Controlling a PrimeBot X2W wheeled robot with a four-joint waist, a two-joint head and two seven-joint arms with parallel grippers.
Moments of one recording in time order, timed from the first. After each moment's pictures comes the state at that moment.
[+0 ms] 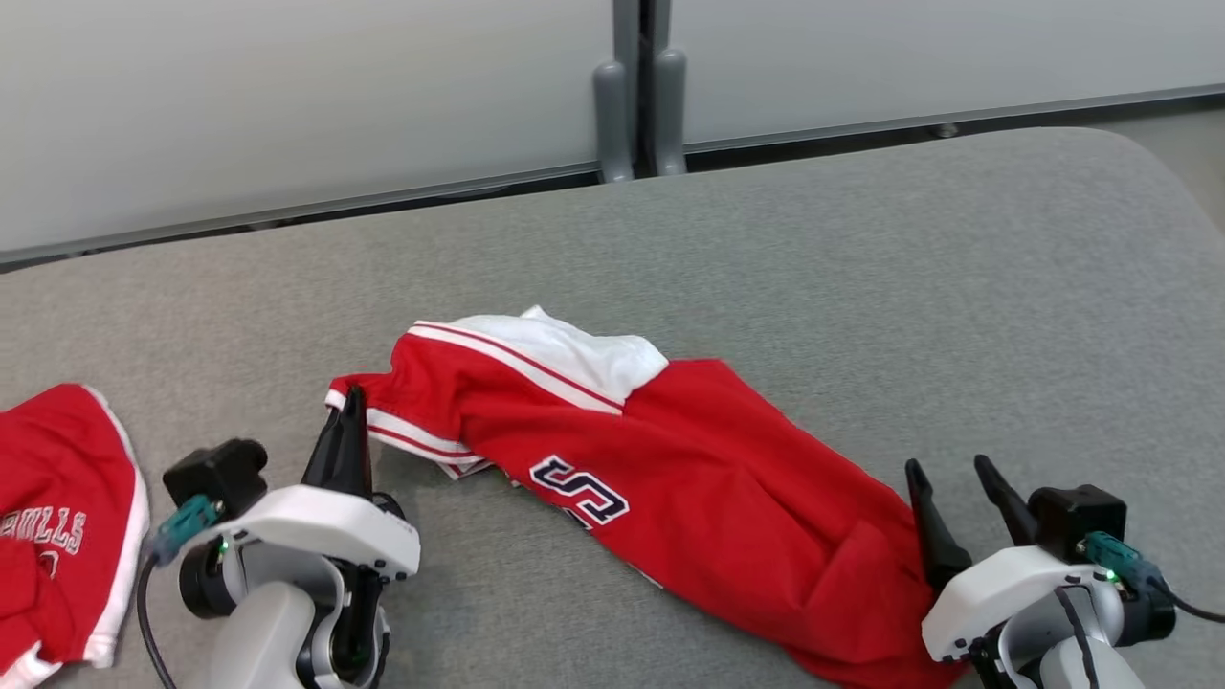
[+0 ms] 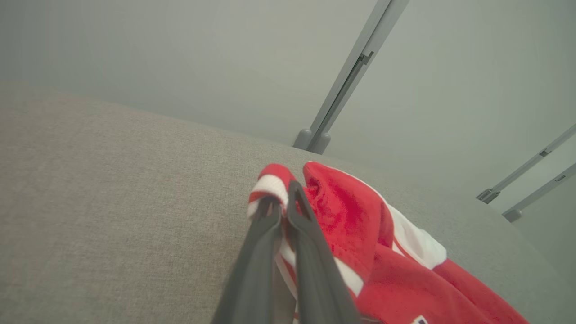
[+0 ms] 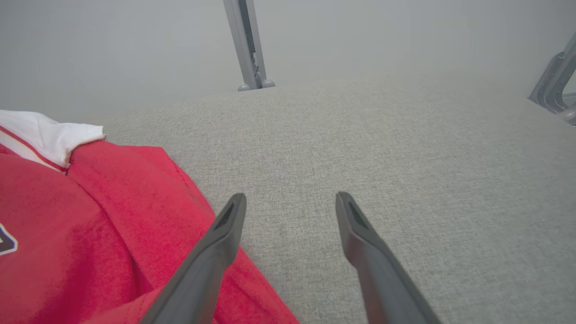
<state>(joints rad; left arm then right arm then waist) -0.34 0.22 -0.44 0.45 -0.87 0.18 -0.26 -0.18 -0.05 0.07 0.44 0.20 0.13 -0.14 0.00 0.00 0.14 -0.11</state>
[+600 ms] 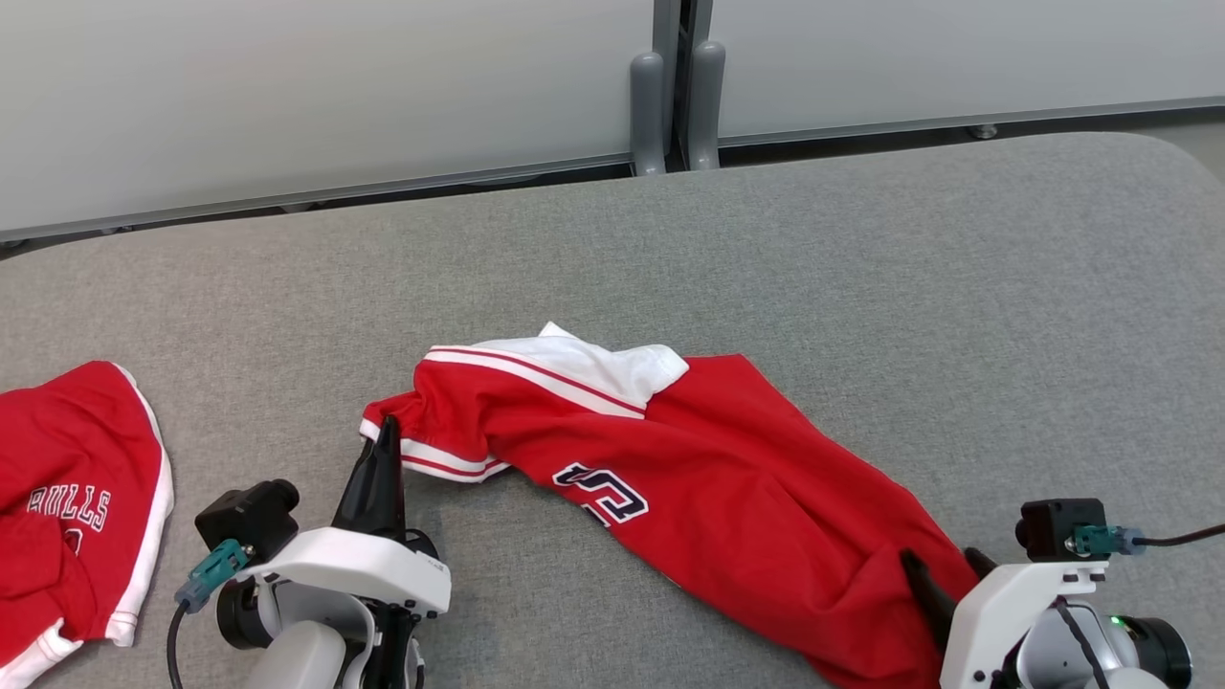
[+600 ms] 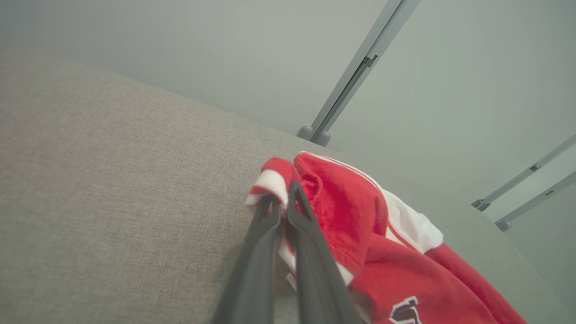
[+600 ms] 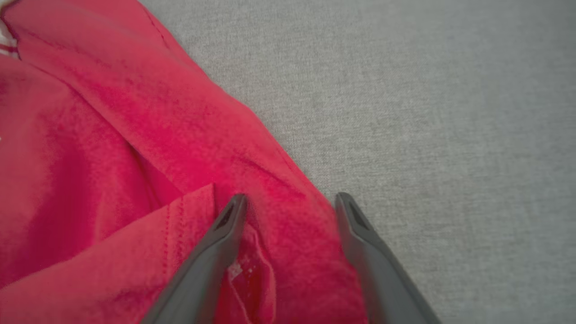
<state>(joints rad) -0.22 0.12 -0.32 0.40 -0.75 0.10 -0.26 -0.07 -0.05 0.03 0.24 0.26 0.13 0.42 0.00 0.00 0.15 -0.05</state>
